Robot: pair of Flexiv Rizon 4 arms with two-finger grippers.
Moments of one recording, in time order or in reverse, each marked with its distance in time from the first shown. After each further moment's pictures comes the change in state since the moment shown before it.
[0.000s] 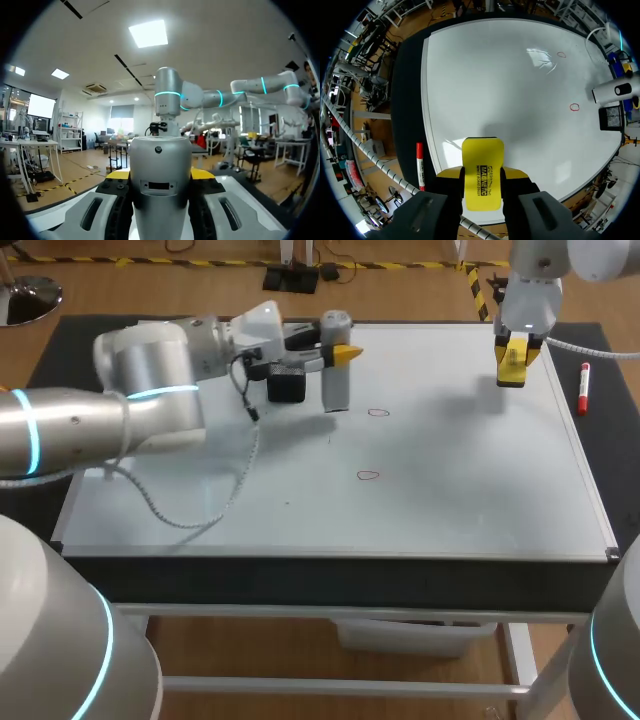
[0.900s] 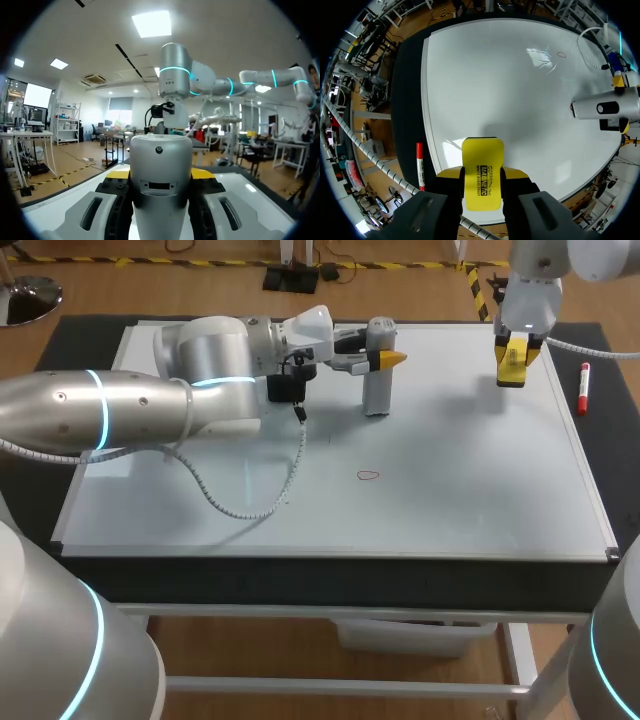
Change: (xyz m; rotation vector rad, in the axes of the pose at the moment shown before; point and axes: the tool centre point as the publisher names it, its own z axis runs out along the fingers) left arm -0.017 0.048 0.087 -0.059 0.022 -0.043; right arm 0.000 0.000 0.000 0.000 0.000 0.000
